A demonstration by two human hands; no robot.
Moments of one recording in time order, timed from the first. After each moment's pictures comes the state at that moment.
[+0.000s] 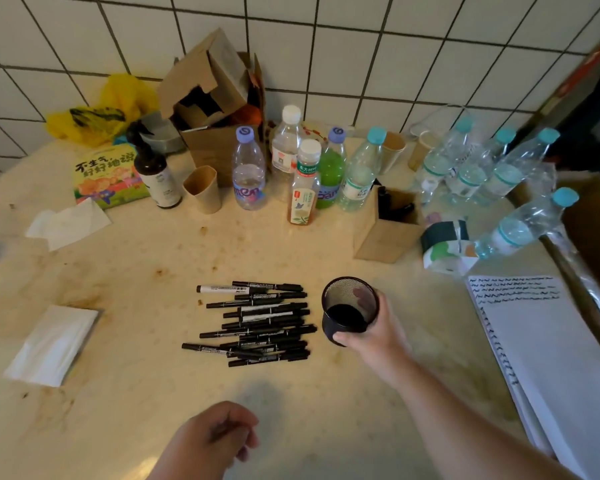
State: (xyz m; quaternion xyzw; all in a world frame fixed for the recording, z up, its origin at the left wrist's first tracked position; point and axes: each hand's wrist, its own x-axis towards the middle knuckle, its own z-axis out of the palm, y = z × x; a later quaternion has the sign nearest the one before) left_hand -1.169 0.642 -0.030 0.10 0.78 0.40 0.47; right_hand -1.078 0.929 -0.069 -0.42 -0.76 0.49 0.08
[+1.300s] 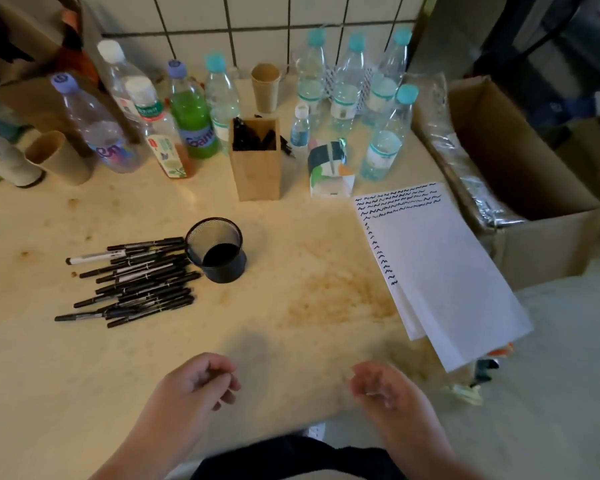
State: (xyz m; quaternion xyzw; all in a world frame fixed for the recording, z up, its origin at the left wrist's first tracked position) left_hand -1.043 0.734 -0.037 0.15 0.78 0.41 0.45; right_hand -0.797 0.899 -0.059 -0.54 -0.62 0.56 0.07
